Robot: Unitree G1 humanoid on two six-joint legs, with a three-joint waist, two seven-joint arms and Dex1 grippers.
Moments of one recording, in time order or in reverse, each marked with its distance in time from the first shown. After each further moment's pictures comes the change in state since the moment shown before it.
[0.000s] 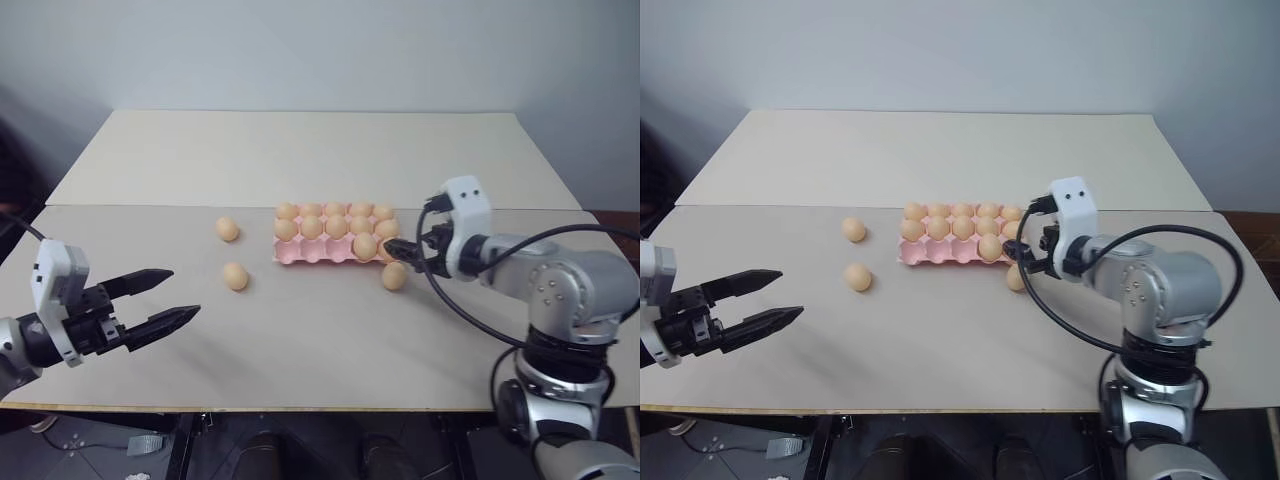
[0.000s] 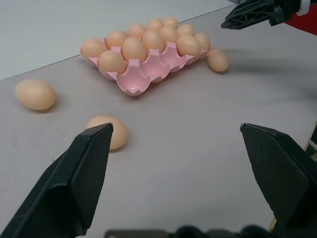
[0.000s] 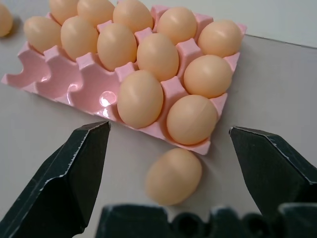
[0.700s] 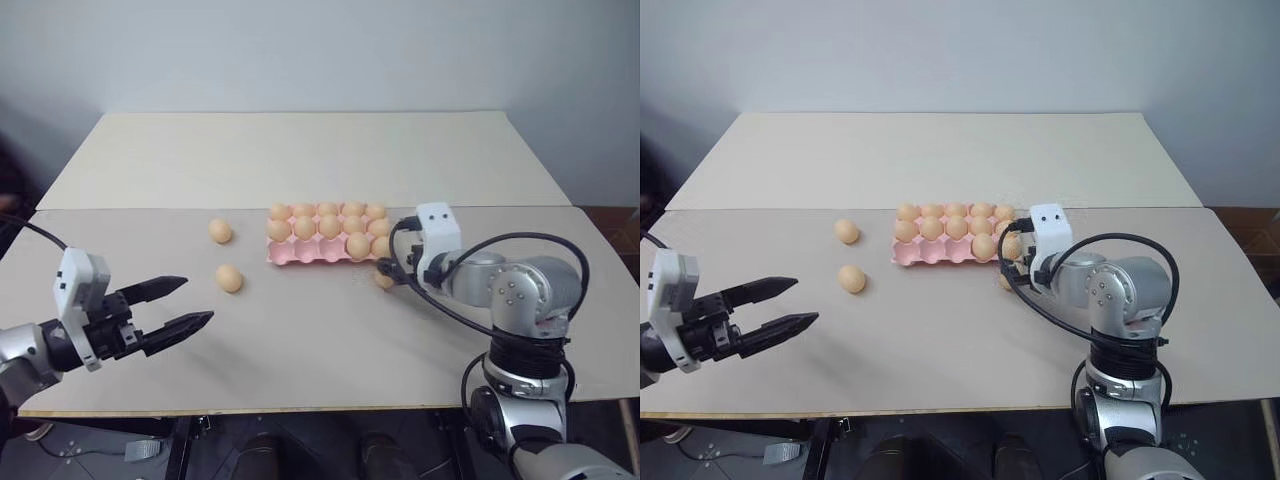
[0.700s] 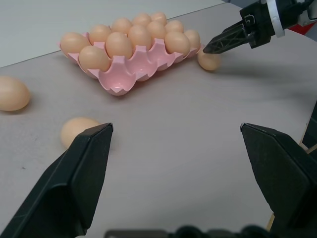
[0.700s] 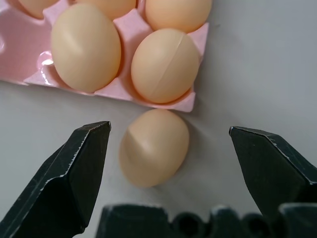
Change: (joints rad) left arm 0.005 -0.039 -0.061 -0.031 0.001 -0.008 0.044; right arm 0.028 0.081 0.055 0.157 0.119 0.000 -0.337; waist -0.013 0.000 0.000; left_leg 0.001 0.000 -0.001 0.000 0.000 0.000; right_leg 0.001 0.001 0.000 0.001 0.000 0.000
